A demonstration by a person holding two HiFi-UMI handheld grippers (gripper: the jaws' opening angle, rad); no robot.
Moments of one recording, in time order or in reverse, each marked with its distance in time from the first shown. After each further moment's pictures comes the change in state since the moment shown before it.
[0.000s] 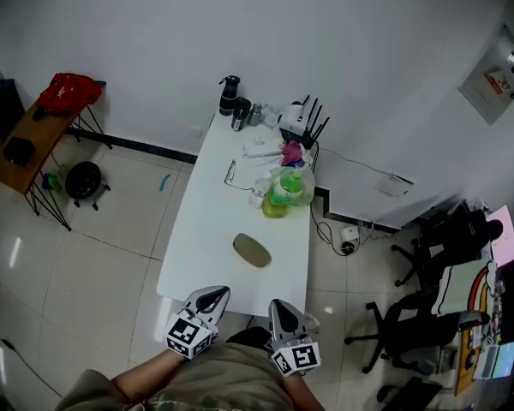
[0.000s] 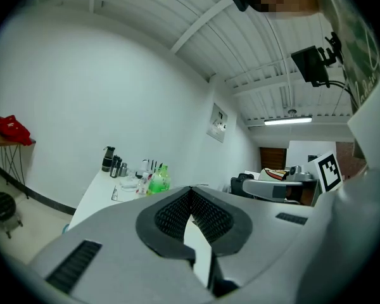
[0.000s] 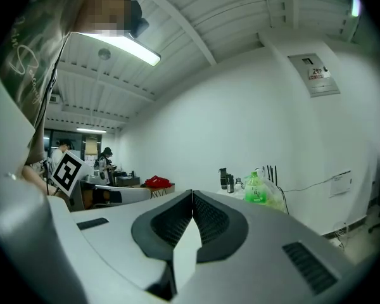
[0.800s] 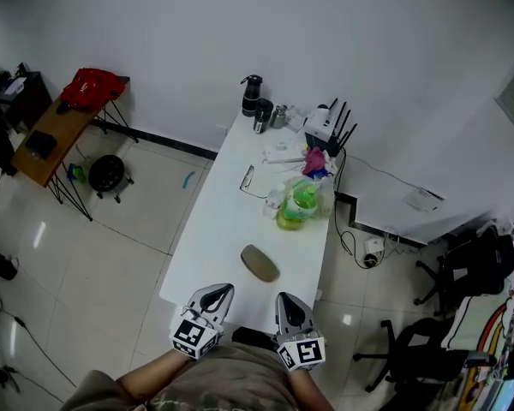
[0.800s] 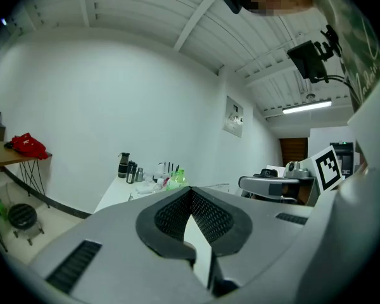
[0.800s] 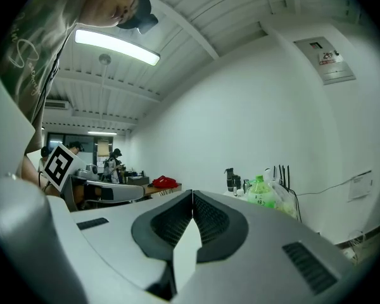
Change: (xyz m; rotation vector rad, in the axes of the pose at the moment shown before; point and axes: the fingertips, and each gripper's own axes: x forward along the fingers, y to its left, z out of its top) left arm 0.065 0.025 0.016 0.042 0.014 0.180; right arm 0.065 -0.072 0.009 0.007 0.018 0.119
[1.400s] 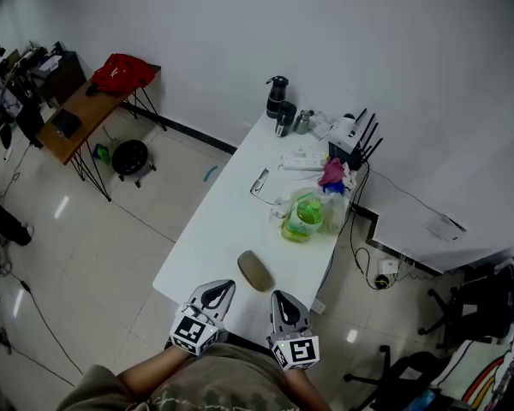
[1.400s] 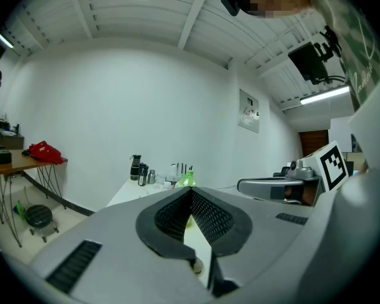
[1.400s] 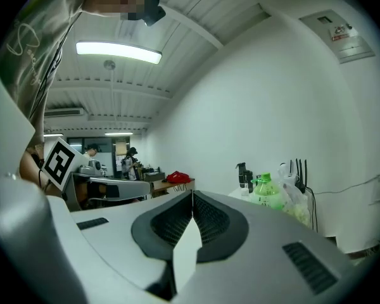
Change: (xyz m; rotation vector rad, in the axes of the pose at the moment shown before) left arm 0.056 -0.010 0.009 0.012 -0.007 0.167; right arm 0.031 -0.050 0.001 -0.002 0.054 0.170
